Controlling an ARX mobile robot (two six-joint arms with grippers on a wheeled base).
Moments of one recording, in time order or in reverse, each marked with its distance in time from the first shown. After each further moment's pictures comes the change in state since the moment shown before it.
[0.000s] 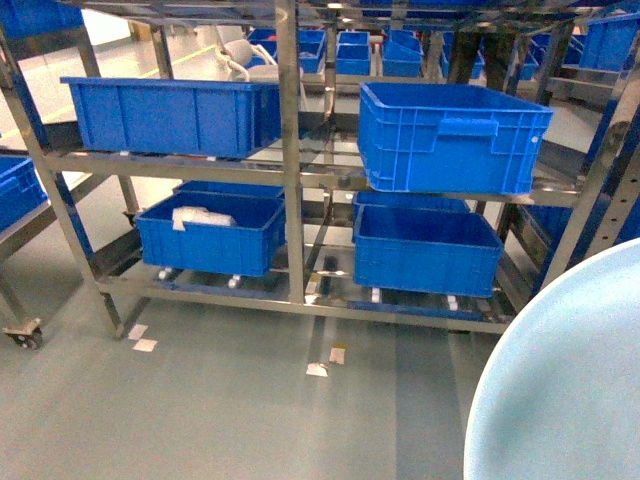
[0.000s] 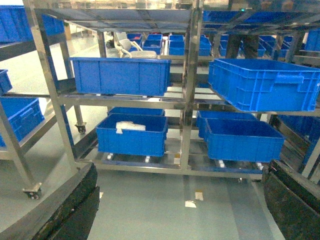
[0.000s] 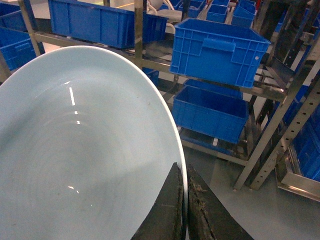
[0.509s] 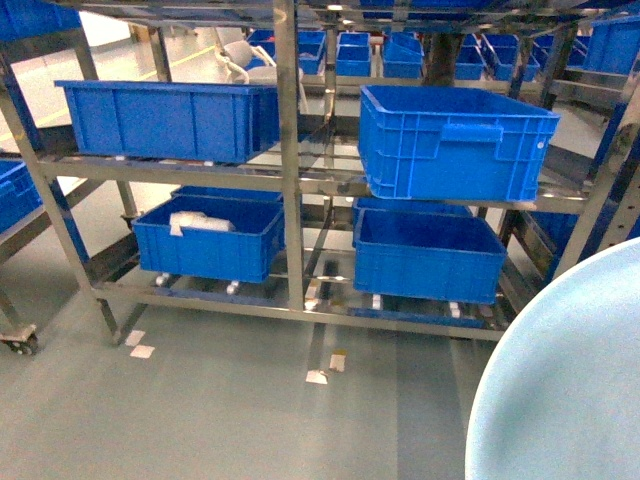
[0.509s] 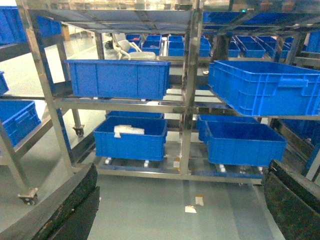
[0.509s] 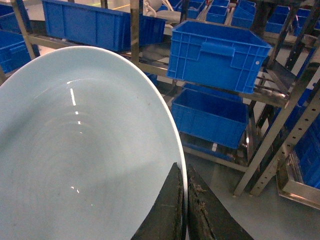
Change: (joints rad) left arm 0.000 0.000 0.000 0.001 0.000 0.000; right arm 0.000 0.000 0.000 0.000 0.000 0.000
